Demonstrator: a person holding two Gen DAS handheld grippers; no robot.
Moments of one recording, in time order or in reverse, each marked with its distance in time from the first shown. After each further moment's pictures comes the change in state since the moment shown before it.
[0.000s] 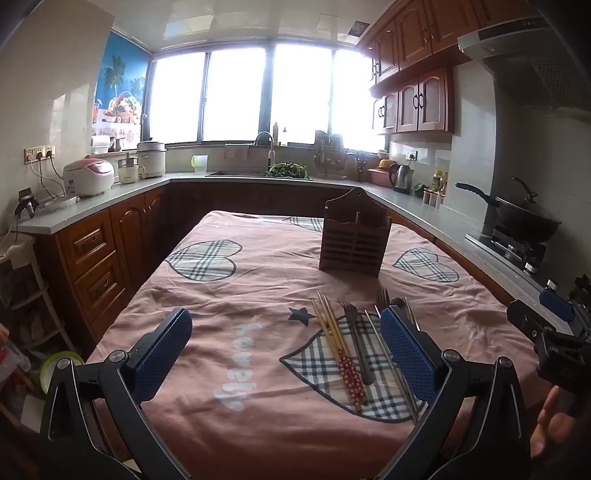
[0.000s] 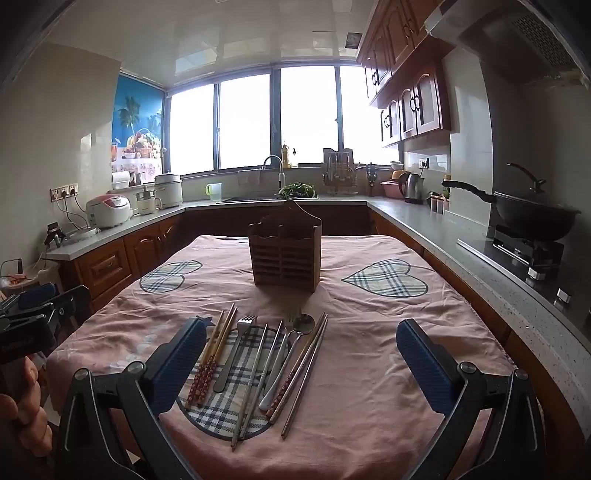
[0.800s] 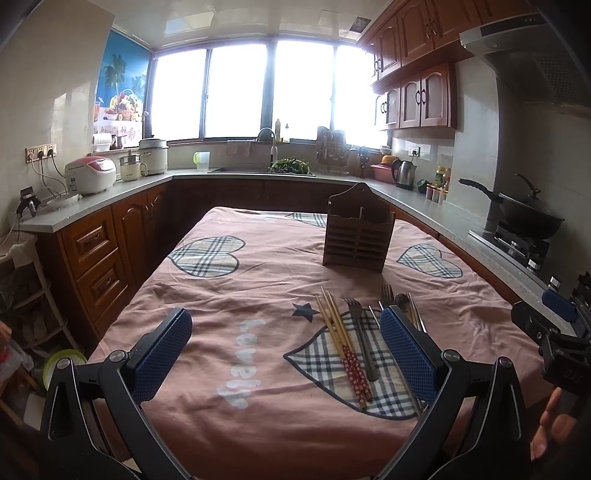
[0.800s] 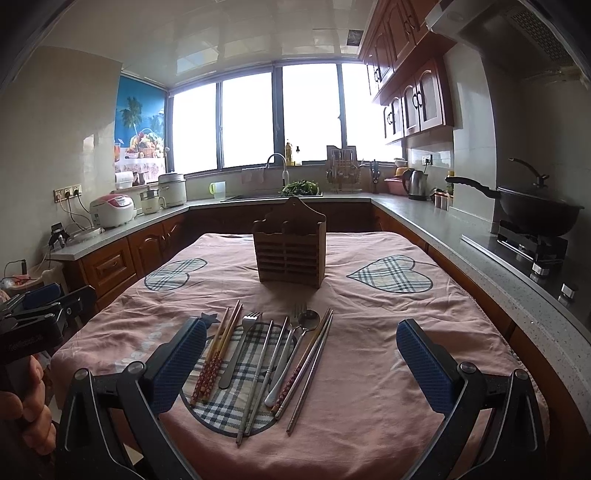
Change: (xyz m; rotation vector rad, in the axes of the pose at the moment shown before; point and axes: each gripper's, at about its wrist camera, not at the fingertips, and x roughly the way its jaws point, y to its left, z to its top) left arm 0.004 0.004 -0.003 0.002 0.021 0.010; right arm 0.002 0.004 -0.004 0.005 0.010 0.015
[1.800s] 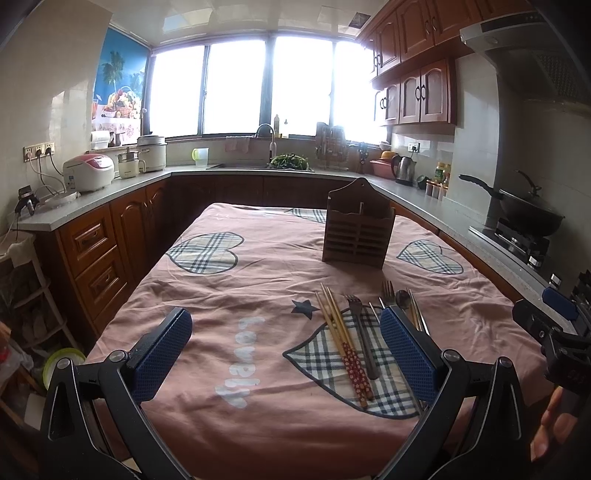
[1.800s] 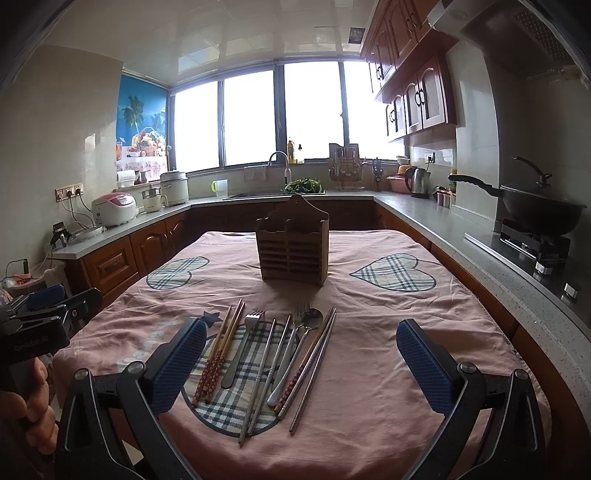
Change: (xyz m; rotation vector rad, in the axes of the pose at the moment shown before) left arm 0.008 -0.002 -0.001 0.005 0.016 0.000; right arm 0.001 0.004 0.002 0.002 0.012 0.010
